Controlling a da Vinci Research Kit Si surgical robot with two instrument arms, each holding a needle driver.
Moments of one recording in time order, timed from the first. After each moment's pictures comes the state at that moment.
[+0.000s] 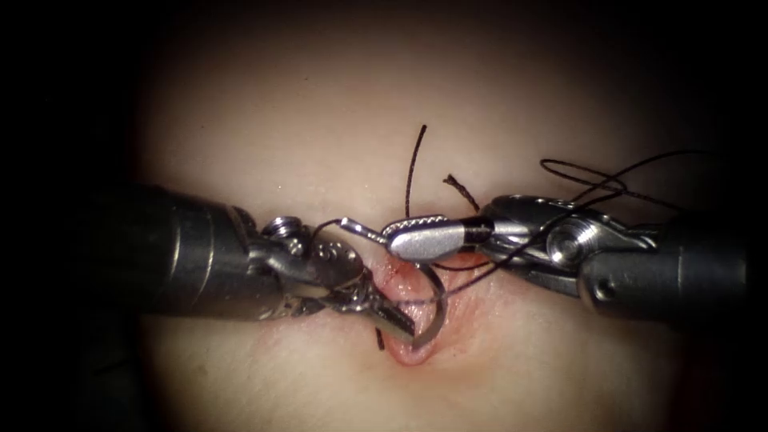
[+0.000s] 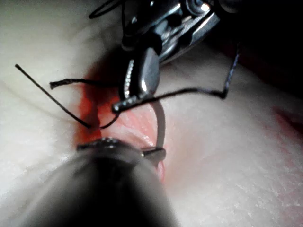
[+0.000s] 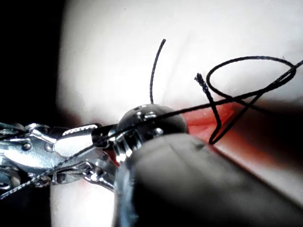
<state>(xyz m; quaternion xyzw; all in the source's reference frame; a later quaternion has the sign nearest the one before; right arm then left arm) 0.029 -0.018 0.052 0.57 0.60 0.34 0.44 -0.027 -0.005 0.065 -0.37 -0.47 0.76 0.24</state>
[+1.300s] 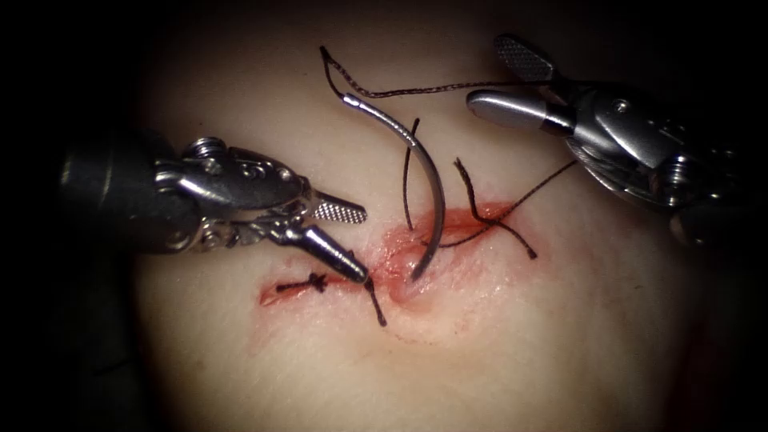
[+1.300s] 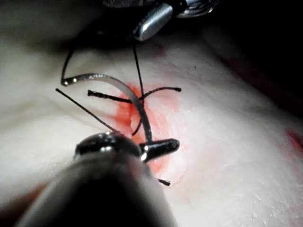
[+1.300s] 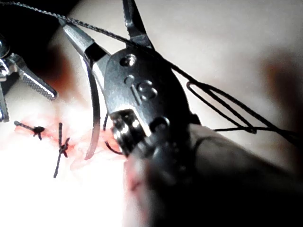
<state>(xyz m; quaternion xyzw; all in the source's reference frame) 0.024 -0.008 0.048 0.02 0.63 0.30 0.72 -0.021 0.002 0.060 -0.42 -0.39 0.76 0.30</state>
